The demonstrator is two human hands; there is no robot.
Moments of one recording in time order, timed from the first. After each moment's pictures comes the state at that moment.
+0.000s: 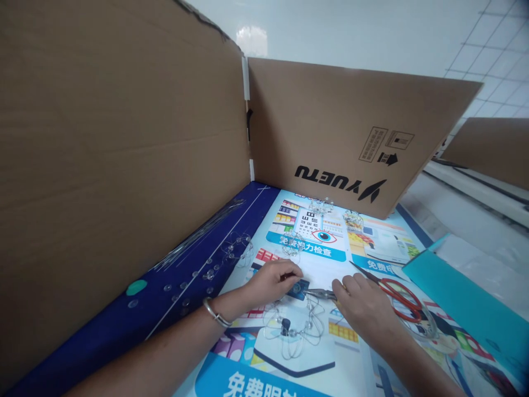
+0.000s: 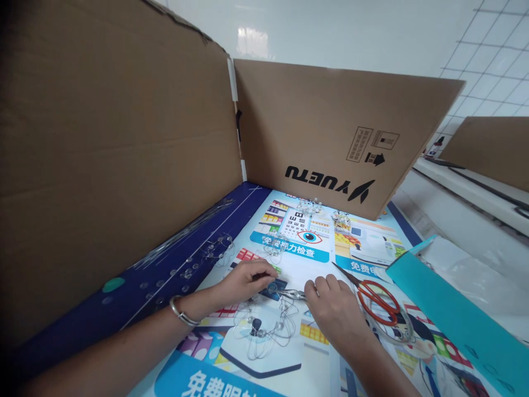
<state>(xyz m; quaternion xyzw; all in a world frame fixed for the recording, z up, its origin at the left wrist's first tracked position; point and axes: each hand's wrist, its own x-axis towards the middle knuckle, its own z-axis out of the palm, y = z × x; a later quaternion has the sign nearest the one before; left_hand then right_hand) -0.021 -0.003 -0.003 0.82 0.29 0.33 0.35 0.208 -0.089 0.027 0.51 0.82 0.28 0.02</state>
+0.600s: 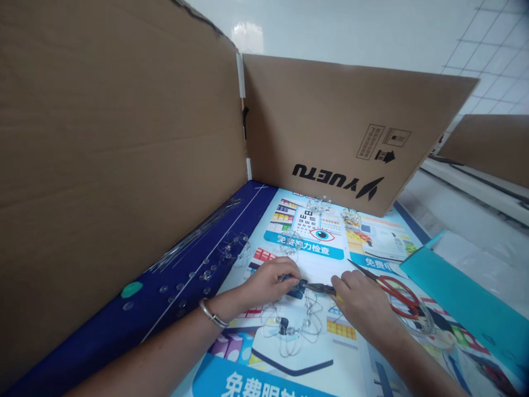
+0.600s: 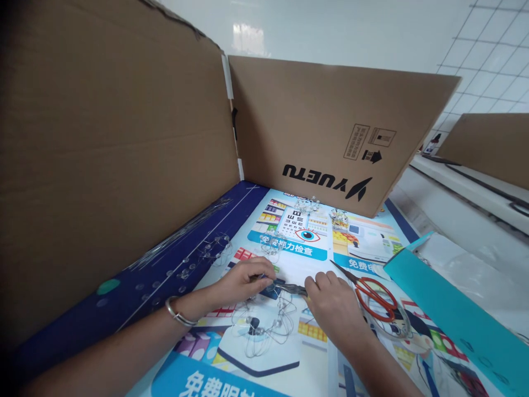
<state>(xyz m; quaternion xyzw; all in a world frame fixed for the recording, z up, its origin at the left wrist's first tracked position) -0.022 -0.001 -0.006 0.84 0.24 0.35 0.34 0.209 -0.086 0.025 0.54 0.81 0.21 -0.01</state>
